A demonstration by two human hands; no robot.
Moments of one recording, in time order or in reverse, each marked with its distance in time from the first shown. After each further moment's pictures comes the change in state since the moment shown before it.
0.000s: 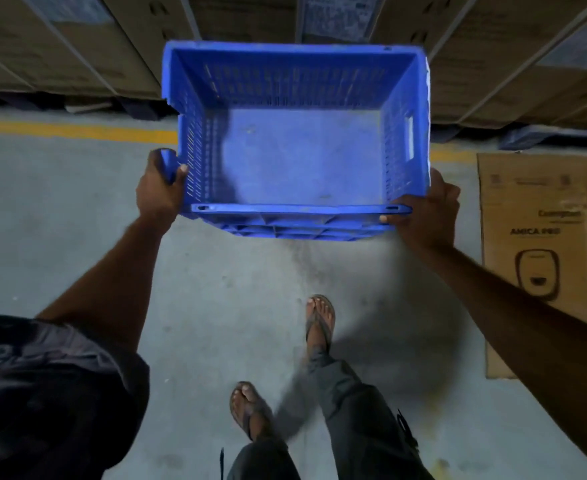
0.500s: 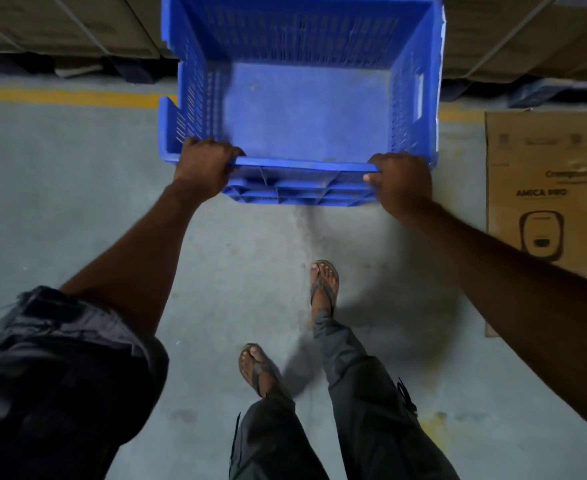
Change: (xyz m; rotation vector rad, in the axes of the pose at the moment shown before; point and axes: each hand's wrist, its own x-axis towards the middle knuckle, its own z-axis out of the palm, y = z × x) left_hand -0.046 0.049 0.028 0.691 -0.304 0.582; right_hand -0.016 -0.043 0.014 -0.197 -0.138 -0.185
